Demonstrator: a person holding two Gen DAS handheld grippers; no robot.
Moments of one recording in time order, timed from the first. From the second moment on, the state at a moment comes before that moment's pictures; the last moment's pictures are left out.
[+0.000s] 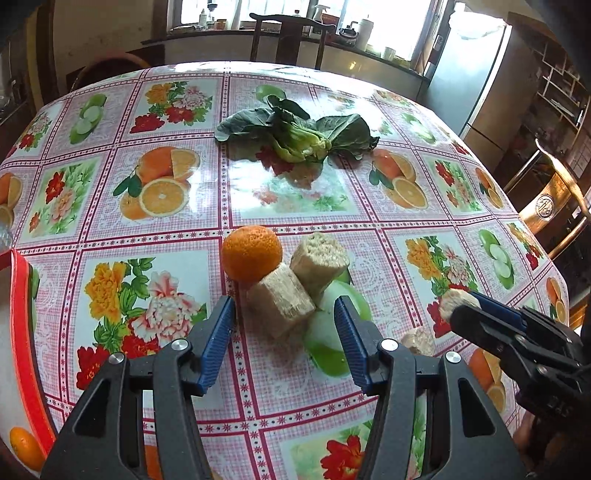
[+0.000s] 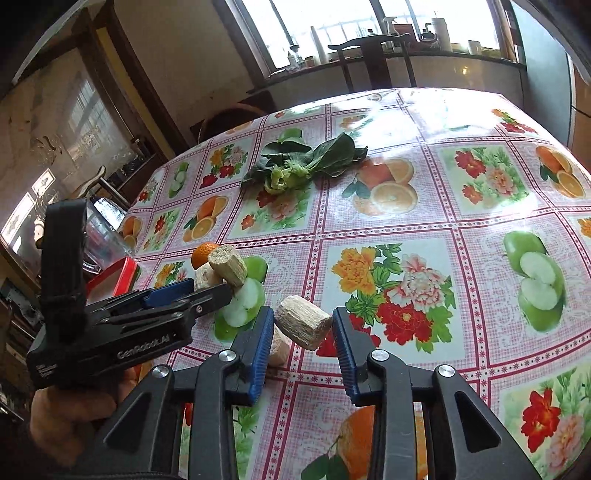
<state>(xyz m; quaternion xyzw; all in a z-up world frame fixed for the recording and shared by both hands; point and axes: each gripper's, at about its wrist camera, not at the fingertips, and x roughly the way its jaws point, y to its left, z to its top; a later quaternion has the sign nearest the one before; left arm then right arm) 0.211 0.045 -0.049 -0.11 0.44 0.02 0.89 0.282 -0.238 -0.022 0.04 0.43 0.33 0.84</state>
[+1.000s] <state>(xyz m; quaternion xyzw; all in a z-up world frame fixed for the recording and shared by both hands) 0.074 0.065 -0.004 -0.17 0.38 0.03 0.91 0.184 -0.242 0.019 0.06 0.40 0.38 0.83</state>
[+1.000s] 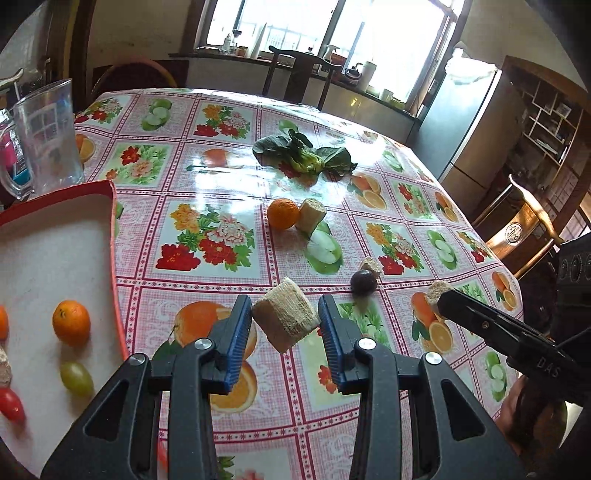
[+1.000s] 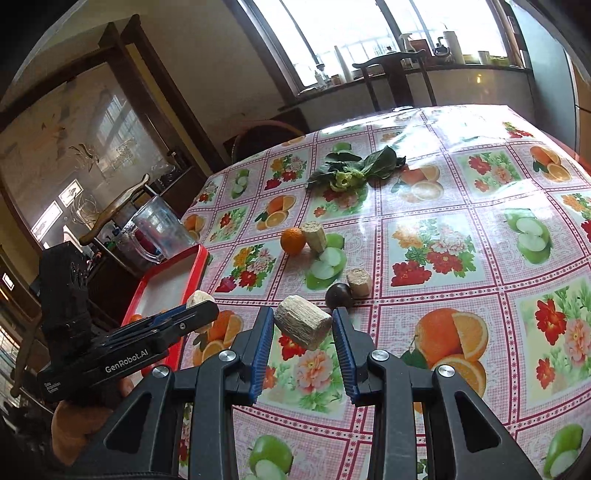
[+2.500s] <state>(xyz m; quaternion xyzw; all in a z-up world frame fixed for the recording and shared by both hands) -0.060 0.203 -0.003 -0.23 0.33 0.15 0.90 0.099 -0.077 0.019 -0.05 0.41 0.49 0.77</state>
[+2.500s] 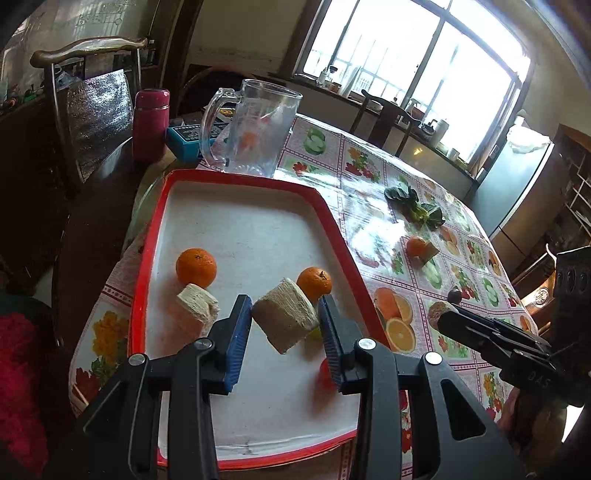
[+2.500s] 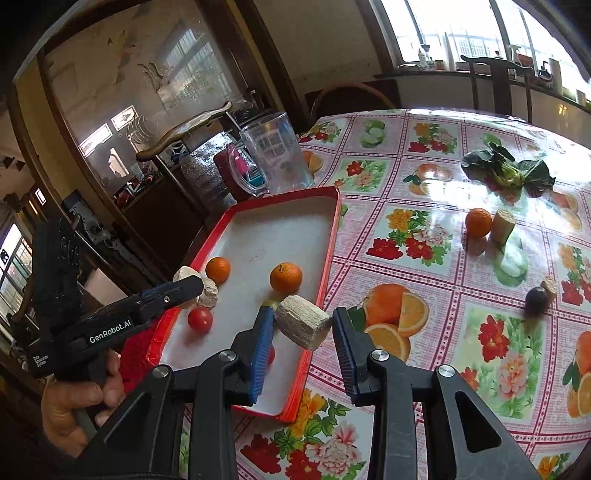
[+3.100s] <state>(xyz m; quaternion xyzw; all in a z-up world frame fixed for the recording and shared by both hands) -0.038 0.259 0.000 -0.20 0.35 0.19 0.90 0.122 0.013 0.009 -0.09 0.42 0.50 0.75</state>
